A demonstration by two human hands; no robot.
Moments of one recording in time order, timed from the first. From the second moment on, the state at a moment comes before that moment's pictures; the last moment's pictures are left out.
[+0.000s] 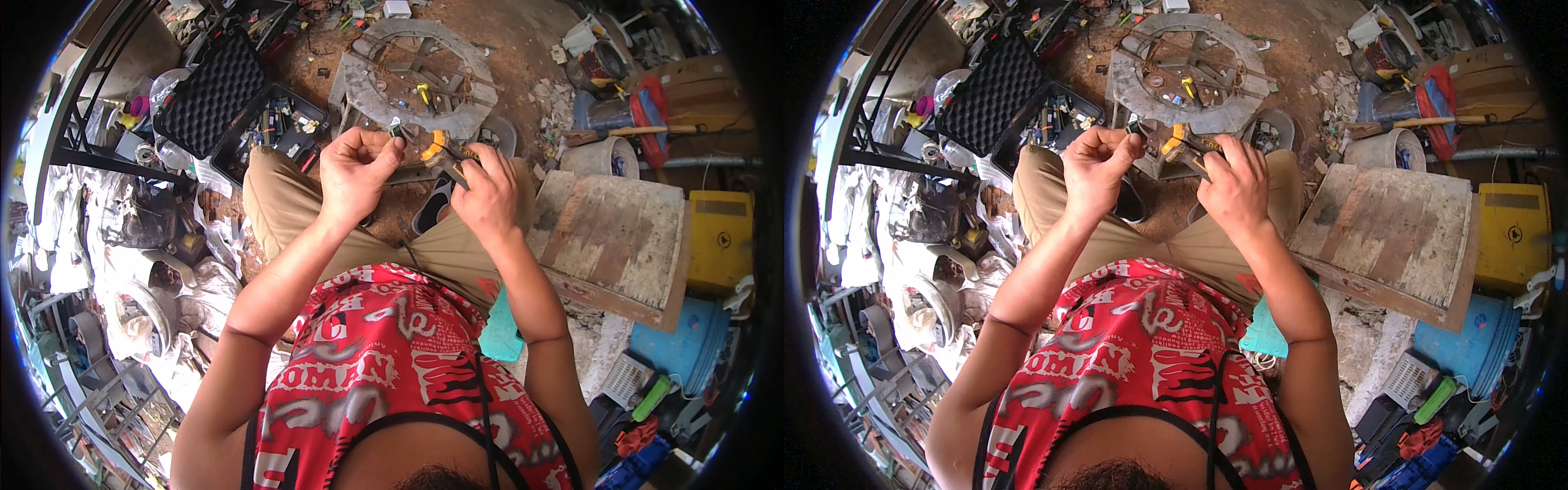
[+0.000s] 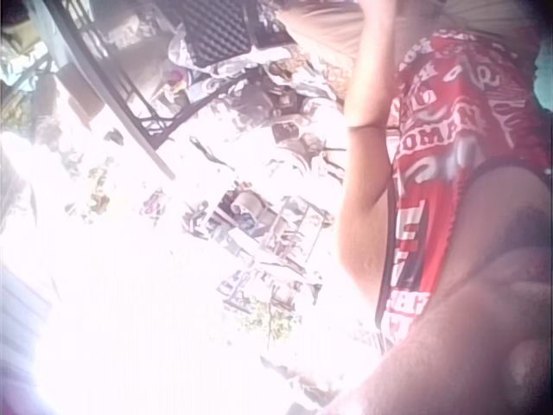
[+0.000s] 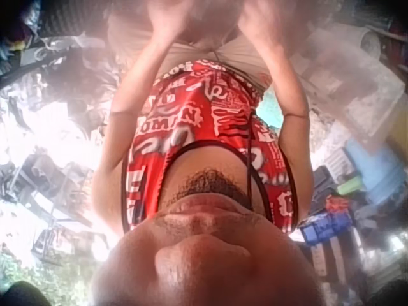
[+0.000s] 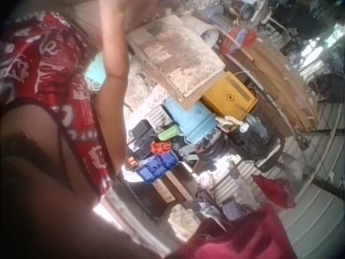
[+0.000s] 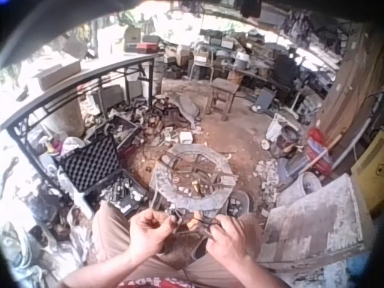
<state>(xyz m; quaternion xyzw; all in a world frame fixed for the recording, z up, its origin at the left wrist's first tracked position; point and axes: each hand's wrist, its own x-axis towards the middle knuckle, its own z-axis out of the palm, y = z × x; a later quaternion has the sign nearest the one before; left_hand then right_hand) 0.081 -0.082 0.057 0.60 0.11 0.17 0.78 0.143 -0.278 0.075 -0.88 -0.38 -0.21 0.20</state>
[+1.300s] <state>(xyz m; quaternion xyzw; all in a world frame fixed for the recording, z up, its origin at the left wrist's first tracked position) 0.074 -0.011 0.081 0.90 -0.30 0.09 0.29 0.176 -0.307 0.060 -0.64 -0.24 0.58 0.44</state>
